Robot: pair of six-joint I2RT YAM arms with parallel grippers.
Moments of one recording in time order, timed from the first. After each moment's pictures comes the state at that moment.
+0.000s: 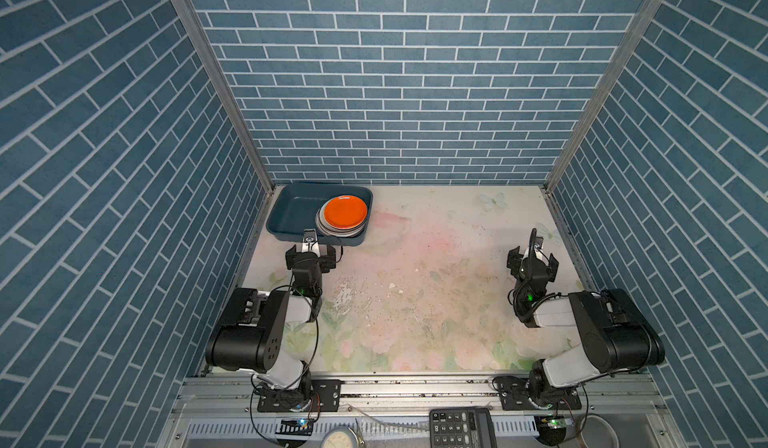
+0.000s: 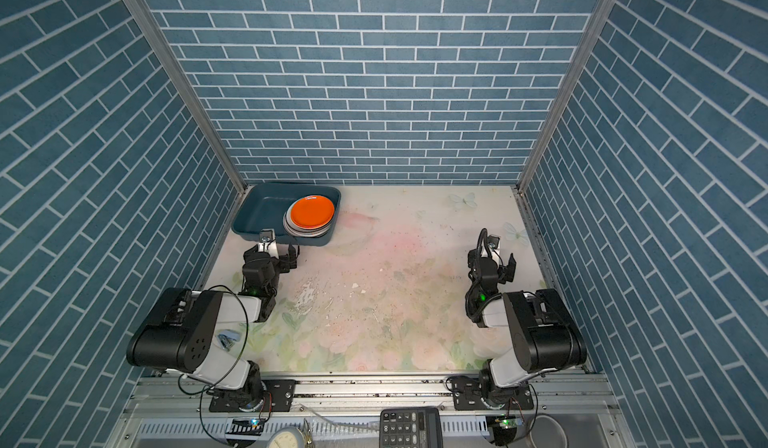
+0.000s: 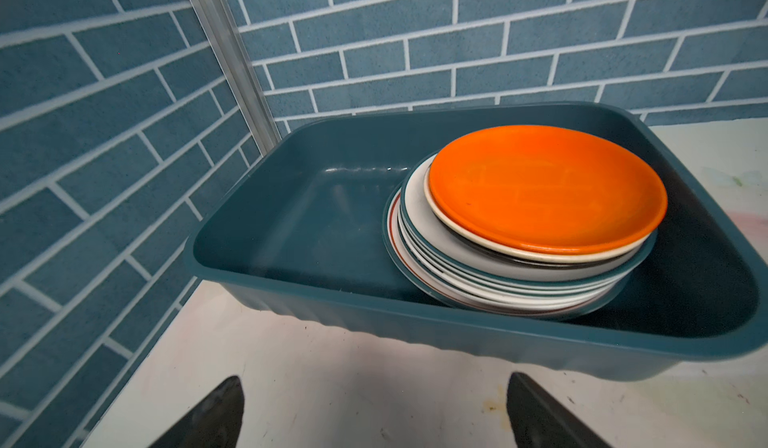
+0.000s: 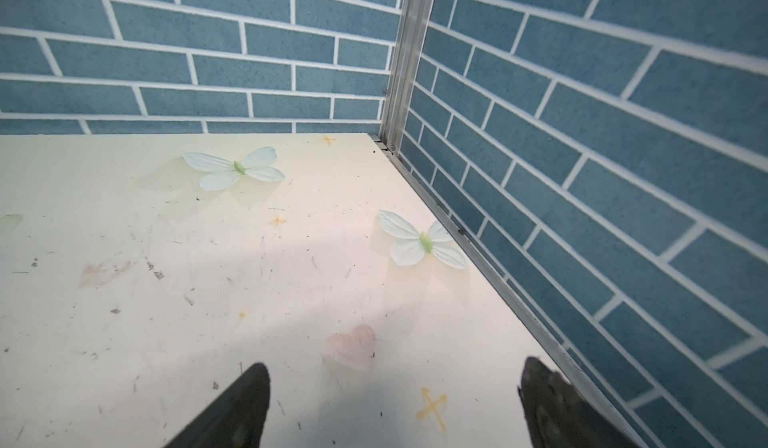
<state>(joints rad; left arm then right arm) -0.09 1.54 0.36 0.90 -0.29 0.07 0.15 1.52 0.31 0.95 0.54 -0.06</state>
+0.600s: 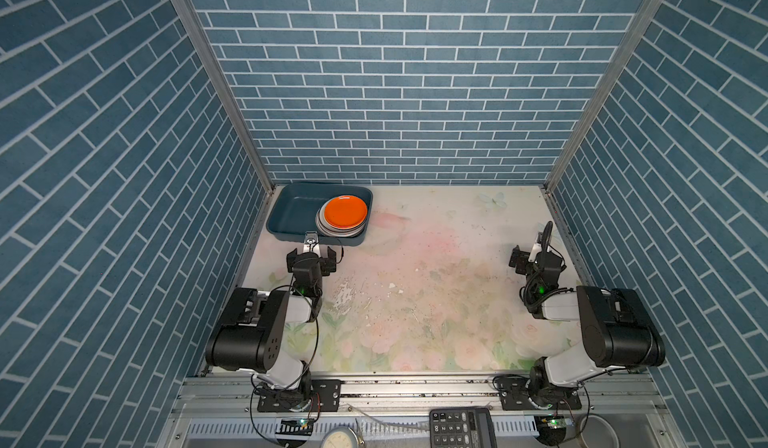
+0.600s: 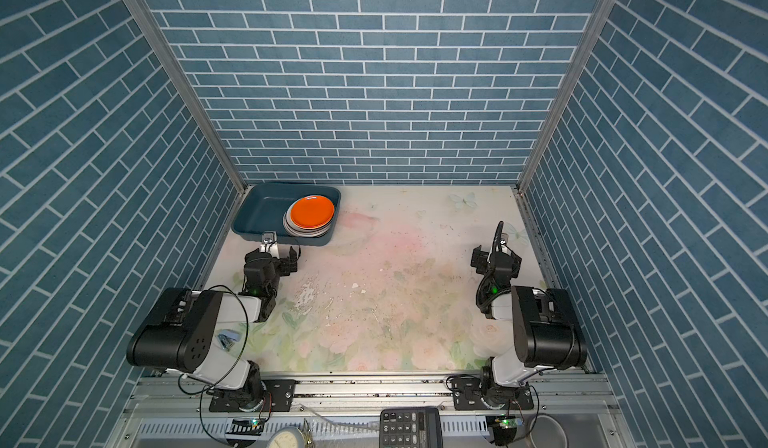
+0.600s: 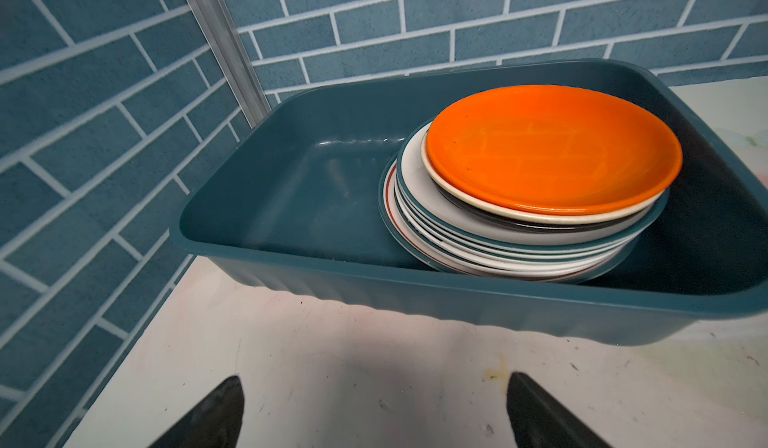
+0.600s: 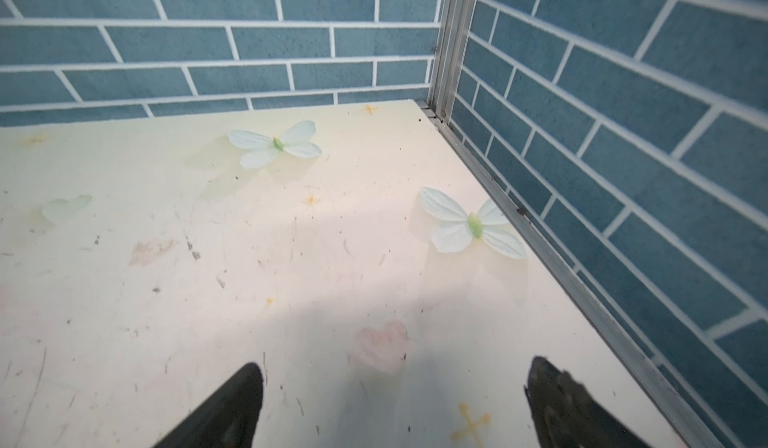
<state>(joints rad) -0.09 1.54 0.36 0.85 -0.29 0.07 -0.01 1.54 0.37 0.85 0.23 0.01</state>
